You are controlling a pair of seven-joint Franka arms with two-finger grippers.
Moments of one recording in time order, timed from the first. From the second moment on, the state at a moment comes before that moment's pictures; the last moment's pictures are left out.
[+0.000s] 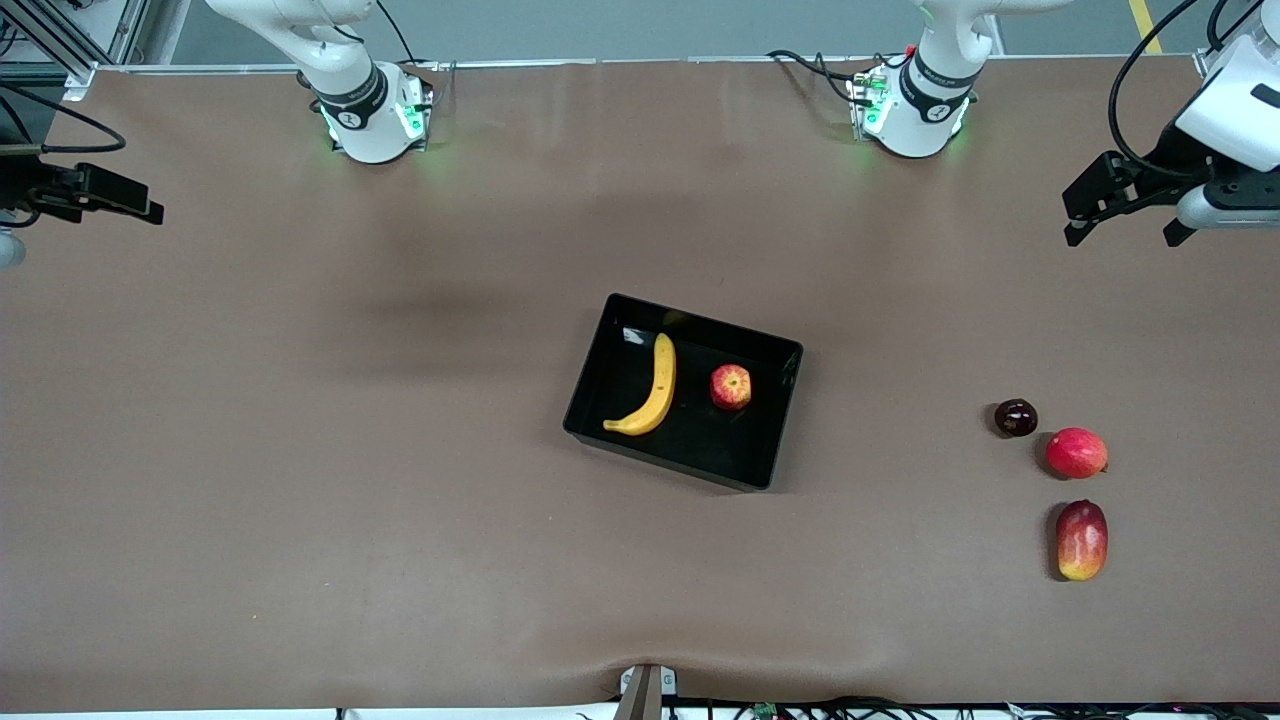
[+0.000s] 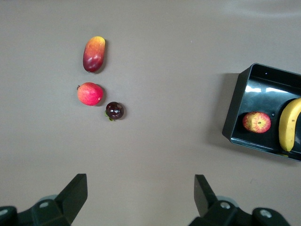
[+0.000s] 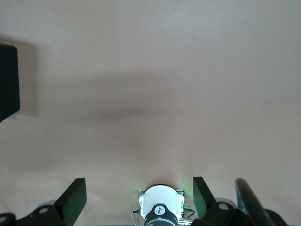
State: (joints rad) left arm -0.03 -0.11 -0.11 -1.63 0.03 1.63 -0.09; right arm -0.05 0.01 -0.02 -1.50 0.06 1.27 0.00
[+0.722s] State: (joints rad) left arm -0.04 -0.06 -0.14 -1.63 0.03 1.63 -0.09; right arm -0.05 0.01 -0.02 -1.51 0.06 1.27 0.00
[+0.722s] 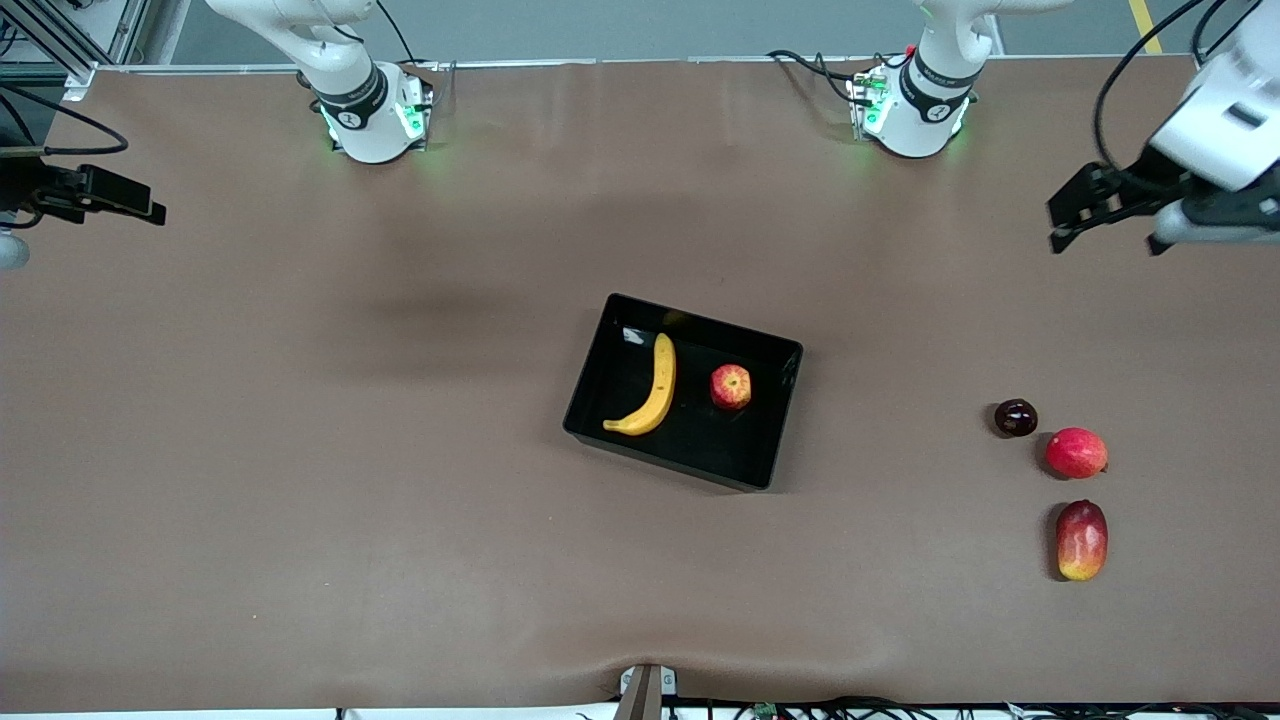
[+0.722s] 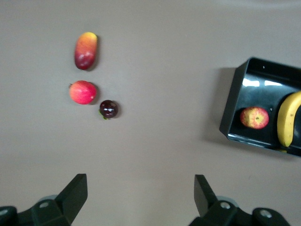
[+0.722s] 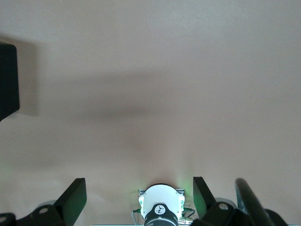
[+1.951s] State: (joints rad) left arm -0.31 0.50 -0.35 -1.65 0.18 2.13 -0.83; right arm -0.06 0.04 -0.02 -1.51 0.07 1.27 0.00
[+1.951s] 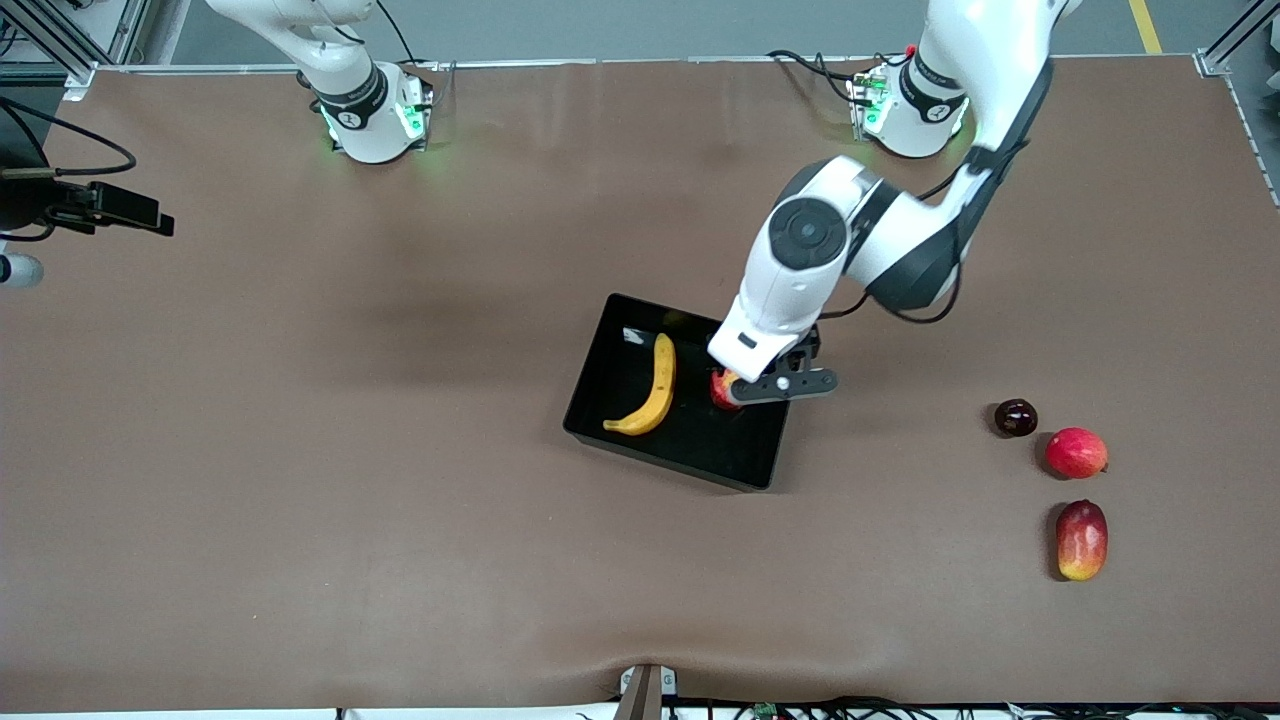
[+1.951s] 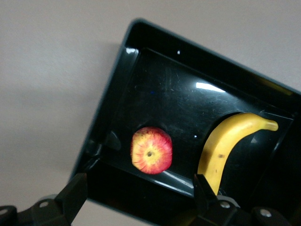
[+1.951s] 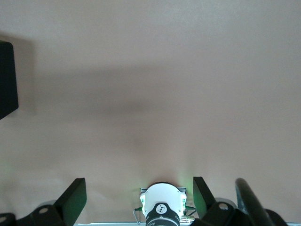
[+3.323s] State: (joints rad) left arm -0.31 0.67 -0.34 -1.62 0.20 2.24 -0.84; right arm -0.06 0.04 -0.02 -1.51 0.07 1.28 0.00
